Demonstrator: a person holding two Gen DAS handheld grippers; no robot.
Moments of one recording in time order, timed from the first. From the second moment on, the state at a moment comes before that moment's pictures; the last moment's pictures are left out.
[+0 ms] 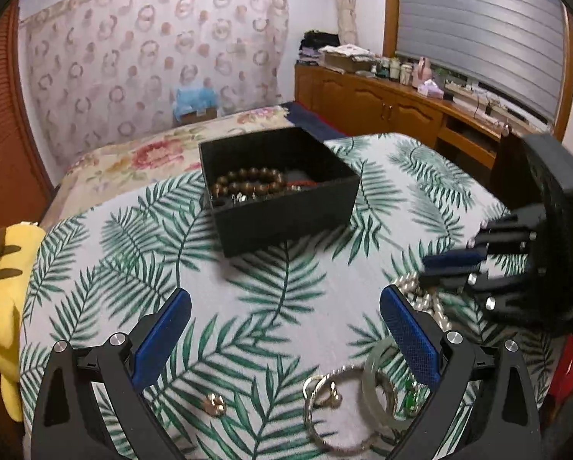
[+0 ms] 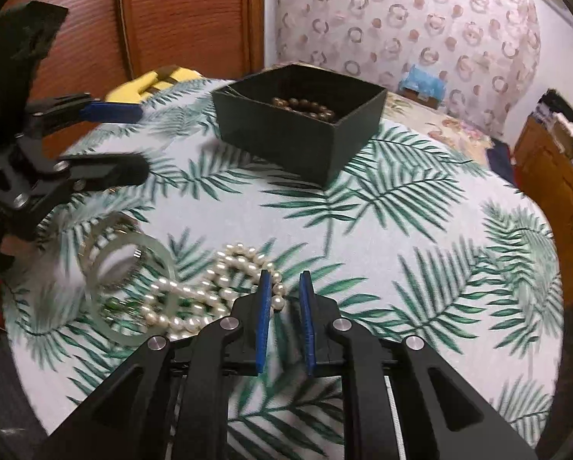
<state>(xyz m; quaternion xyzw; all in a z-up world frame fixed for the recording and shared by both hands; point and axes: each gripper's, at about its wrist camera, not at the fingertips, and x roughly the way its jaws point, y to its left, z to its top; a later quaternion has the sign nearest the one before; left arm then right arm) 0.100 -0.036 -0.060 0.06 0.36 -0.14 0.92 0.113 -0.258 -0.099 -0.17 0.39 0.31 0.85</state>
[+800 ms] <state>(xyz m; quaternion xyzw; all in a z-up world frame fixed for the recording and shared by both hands) 0.073 -0.055 -0.073 0.06 0.38 -0.18 0.90 0.122 -0.267 -0.103 -0.16 0.39 0.33 0.85</state>
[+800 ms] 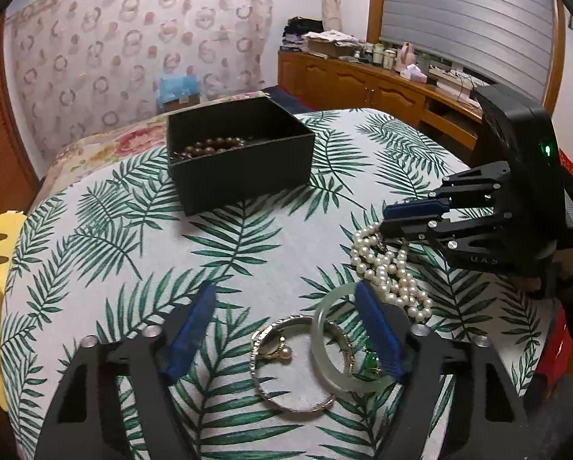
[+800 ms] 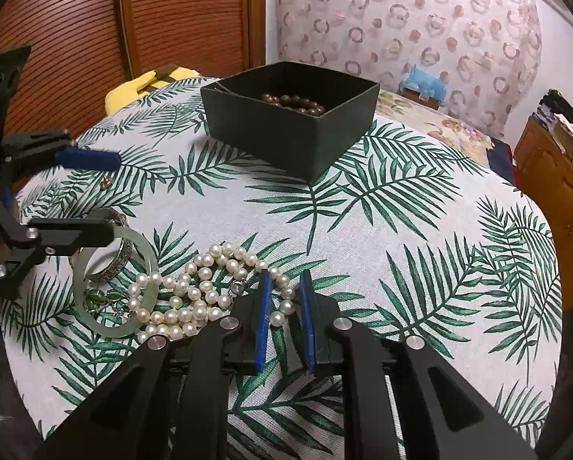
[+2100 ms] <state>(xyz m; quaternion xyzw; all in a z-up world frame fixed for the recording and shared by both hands) 0.067 -0.063 -0.055 0.06 0.35 -0.20 0.91 0.123 -0.269 -0.101 -0.16 0.39 0.33 0.85</state>
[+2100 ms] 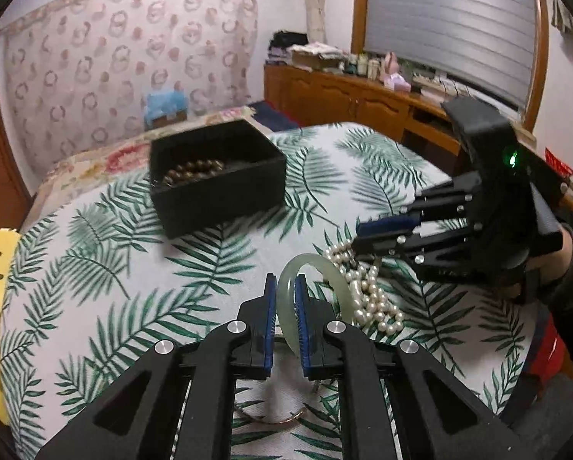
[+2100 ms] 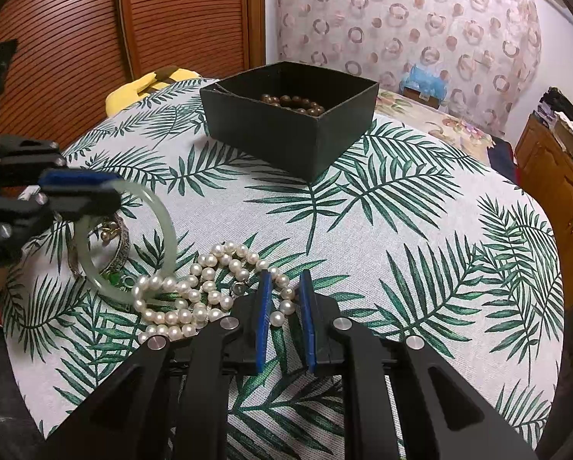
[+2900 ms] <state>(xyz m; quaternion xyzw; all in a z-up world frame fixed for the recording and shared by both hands) 0.059 -0.020 -0.014 0.00 0.28 -0.15 0.95 0.111 -0.256 -0.005 -0.19 0.29 0.29 0.89</state>
